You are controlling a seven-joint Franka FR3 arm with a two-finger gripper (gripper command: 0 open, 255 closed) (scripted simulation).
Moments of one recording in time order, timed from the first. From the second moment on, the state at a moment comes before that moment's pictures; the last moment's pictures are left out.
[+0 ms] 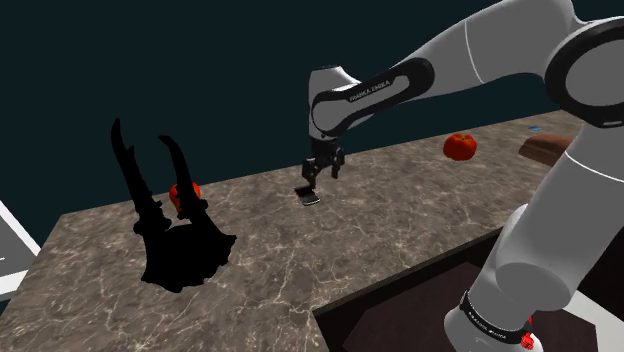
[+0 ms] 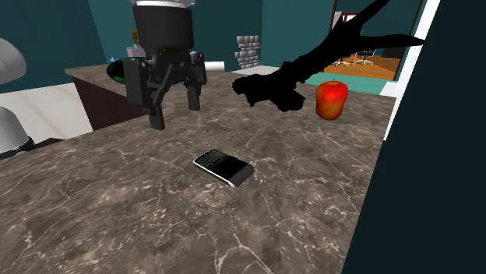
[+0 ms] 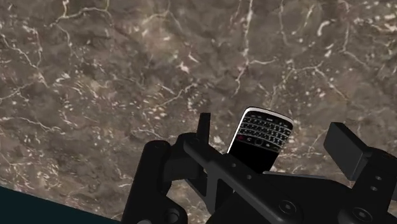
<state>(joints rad) -0.02 -0.07 0.03 -2.18 0.00 2.09 0.21</state>
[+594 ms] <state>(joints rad) -0.03 0.17 0.03 -2.03 0.04 2.19 0.24</state>
